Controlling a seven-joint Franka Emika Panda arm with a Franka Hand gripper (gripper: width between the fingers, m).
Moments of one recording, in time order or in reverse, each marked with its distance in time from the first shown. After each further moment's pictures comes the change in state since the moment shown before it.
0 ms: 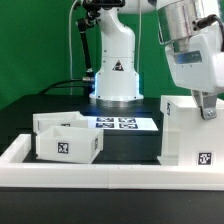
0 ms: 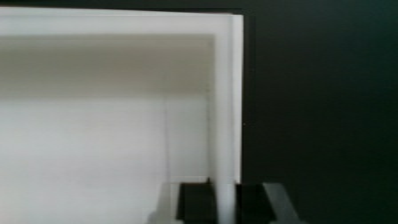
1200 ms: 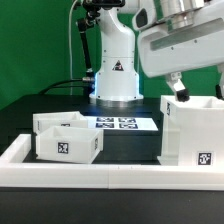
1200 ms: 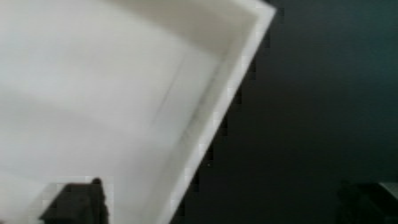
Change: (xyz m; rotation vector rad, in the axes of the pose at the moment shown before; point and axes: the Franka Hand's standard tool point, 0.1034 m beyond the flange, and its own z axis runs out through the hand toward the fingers) arm 0.014 -0.010 -0.031 0.033 -0.002 -0.570
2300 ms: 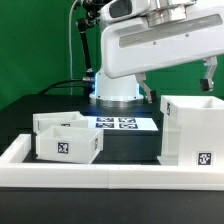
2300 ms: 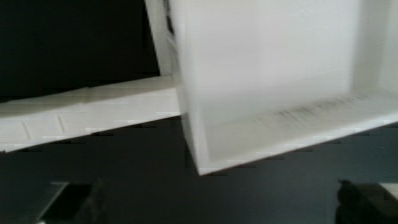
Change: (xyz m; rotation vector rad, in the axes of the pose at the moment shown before) arm 0.017 0.021 -0.011 -0.022 0.003 -0.870
